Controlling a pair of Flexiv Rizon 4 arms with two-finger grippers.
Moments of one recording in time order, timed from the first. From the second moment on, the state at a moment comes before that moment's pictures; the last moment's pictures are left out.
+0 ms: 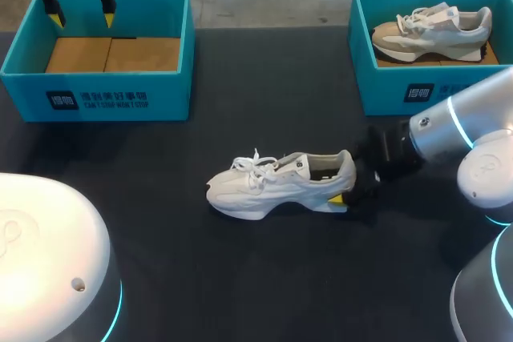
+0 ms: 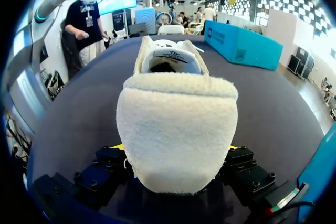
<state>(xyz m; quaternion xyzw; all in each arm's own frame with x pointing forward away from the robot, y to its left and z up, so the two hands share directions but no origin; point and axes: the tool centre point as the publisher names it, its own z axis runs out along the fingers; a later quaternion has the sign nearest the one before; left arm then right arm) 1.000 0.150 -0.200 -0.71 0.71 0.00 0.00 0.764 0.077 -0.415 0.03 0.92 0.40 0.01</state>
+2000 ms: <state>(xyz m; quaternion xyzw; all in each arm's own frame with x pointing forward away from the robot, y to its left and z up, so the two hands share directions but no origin) 0.945 0.078 -0.215 -0.75 0.66 -0.01 -0.04 0.763 0.076 -0.419 0.02 0.91 0.40 0.00</state>
